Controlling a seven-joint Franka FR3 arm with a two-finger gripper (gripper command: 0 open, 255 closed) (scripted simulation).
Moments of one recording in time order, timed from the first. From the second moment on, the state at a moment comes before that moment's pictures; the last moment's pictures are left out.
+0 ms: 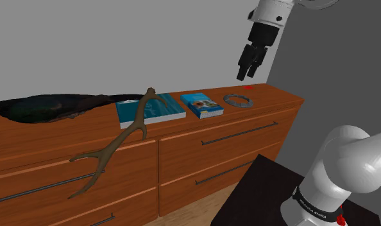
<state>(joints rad) -0.01 -0.76 0.05 -2.26 0.09 1.63 0.01</state>
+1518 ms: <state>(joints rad) -0.05 -0.41 -0.38 -2.33 -0.03 2.04 -0.59</state>
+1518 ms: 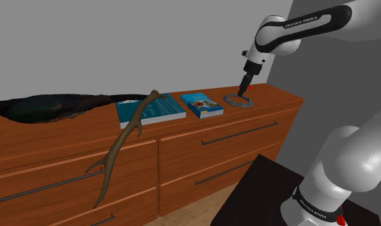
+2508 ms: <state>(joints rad) -0.04 0.00 -0.57 -2.16 0.18 2.22 -1.01</state>
